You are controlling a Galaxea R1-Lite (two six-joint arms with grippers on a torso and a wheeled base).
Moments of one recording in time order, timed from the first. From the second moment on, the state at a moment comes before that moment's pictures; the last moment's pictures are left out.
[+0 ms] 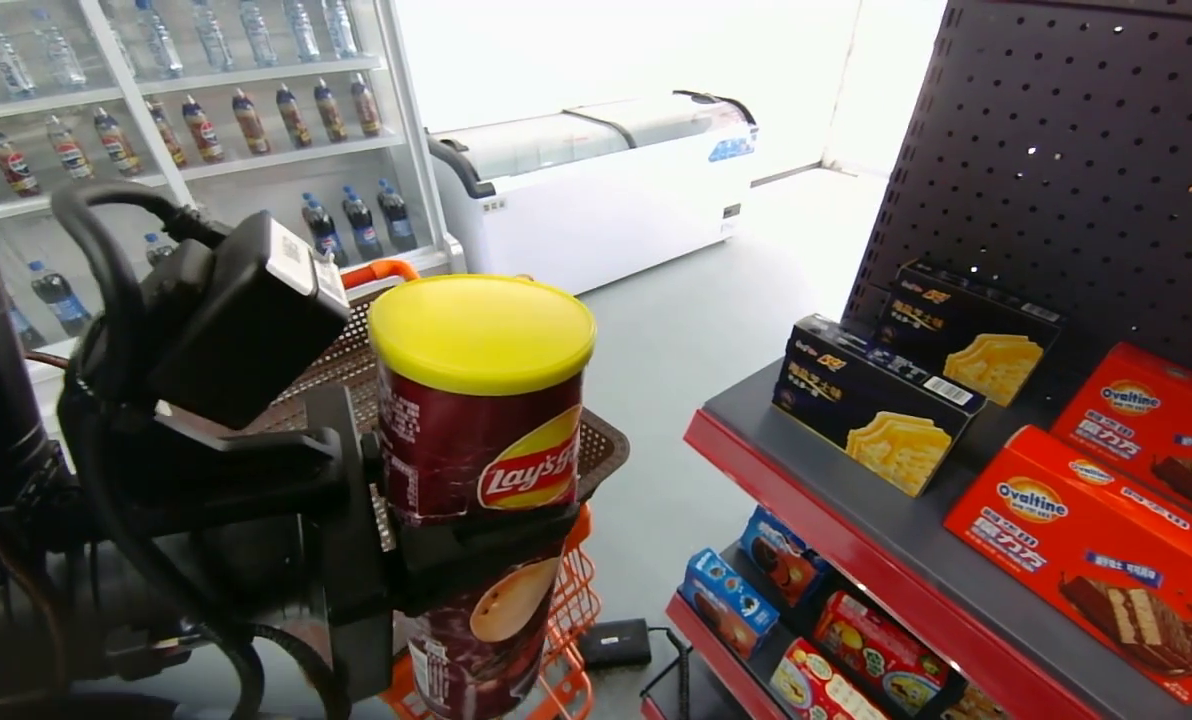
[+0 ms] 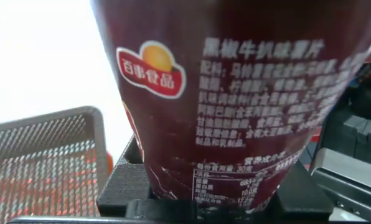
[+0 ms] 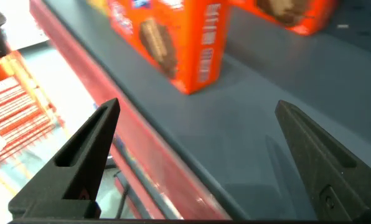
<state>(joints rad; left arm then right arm) -0.72 1.29 -0.78 -0.30 -0.30 0.14 0.00 0.00 0.00 0.00 -0.05 -0.01</state>
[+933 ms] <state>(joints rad) -0.76 1.22 -0.75 -0.30 -0.32 0.14 0.00 0.00 0.00 0.00 -0.02 -0.01</state>
